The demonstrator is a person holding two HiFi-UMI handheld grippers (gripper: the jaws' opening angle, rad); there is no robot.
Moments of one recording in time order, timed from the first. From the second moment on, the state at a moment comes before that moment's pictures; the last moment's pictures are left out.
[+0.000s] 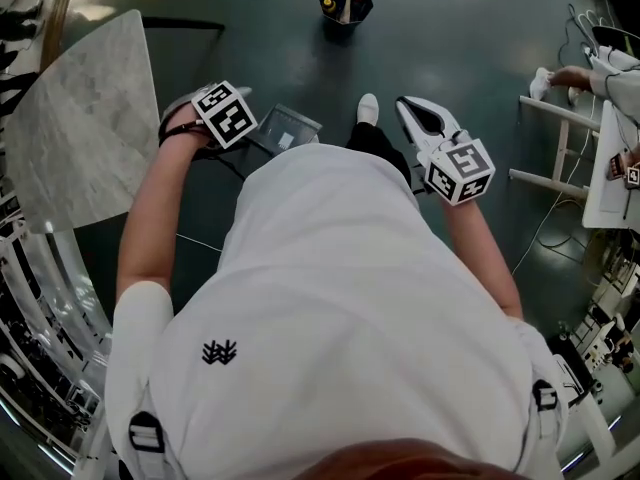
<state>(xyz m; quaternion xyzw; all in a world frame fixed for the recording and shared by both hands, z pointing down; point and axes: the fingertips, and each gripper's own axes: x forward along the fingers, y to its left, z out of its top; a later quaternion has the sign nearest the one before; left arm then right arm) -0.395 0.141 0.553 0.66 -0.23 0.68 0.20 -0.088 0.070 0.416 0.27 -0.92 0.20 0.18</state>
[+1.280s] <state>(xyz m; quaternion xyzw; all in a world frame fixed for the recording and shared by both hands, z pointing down) -0.371 0.172 0.532 0.71 -0.30 0.59 0.23 -0.098 0.101 0.401 0.31 -0.92 0.18 0.18</state>
